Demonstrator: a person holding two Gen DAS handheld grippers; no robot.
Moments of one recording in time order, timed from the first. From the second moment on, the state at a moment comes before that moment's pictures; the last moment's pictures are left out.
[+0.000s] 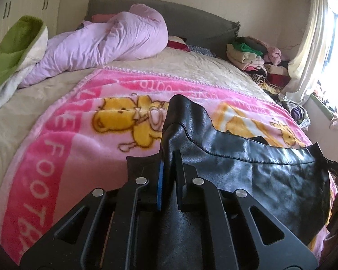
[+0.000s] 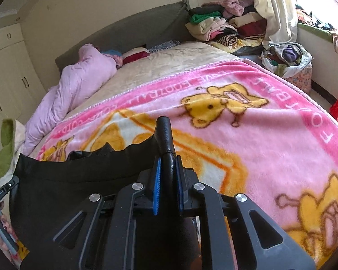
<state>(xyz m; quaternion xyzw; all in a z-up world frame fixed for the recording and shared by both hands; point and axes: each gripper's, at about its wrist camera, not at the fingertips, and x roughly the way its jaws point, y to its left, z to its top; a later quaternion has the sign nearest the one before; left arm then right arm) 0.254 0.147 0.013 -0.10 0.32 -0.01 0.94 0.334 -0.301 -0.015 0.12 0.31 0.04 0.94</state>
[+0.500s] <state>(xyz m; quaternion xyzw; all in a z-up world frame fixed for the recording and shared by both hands) 0.263 0.149 -0.002 -0.10 0.35 0.00 0.93 0.346 -0.302 -0.042 0.12 0.34 0.02 0.93</state>
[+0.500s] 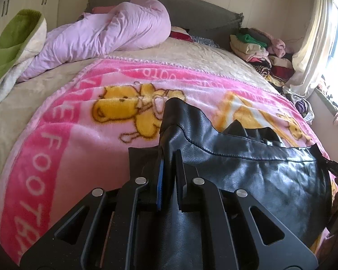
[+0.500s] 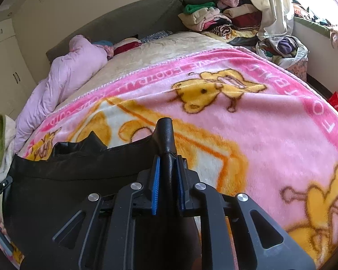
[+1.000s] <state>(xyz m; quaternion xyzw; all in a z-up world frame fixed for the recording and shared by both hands) 0.266 0.151 -0.012 -0.09 0.36 0.01 0.93 0.346 -0.306 -0.050 0.13 0.37 0.00 0.92</state>
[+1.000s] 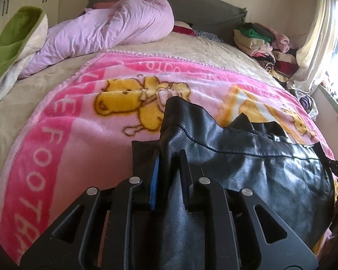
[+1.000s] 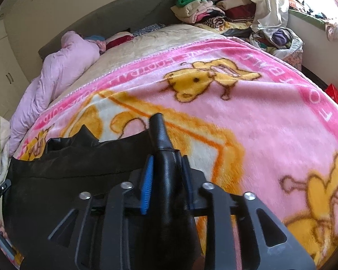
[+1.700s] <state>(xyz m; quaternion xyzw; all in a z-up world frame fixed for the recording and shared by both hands) 0.229 0.148 0.028 -0.10 0.35 0.03 0.93 0.275 -0.314 -0.016 0.17 0.36 0.07 0.92</state>
